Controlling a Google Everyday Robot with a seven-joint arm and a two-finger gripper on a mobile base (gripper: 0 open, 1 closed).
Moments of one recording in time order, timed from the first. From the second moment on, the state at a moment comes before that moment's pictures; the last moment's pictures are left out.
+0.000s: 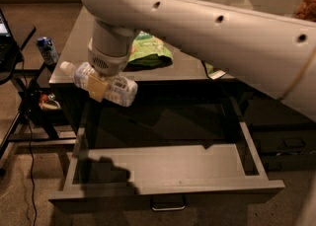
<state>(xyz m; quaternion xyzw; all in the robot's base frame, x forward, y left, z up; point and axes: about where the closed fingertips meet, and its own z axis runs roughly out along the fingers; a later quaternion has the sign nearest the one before) 0.544 0.124 0.853 -0.55 0.81 0.09 0.17</state>
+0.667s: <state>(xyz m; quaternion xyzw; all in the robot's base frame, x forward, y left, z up) 0.608 0.123 0.866 -0.55 0.82 0.06 0.16</state>
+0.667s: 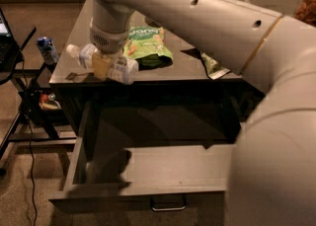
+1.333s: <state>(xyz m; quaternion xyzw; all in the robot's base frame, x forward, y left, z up) 0.656 0.100 0.866 -0.55 0.82 0.04 0.16</state>
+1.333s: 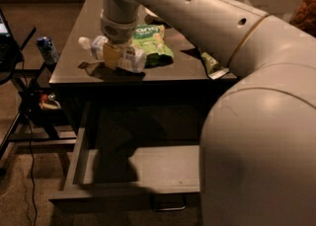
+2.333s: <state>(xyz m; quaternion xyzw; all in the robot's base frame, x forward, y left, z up) 0.697 0.148 0.869 -0.55 0.82 0.04 0.15</state>
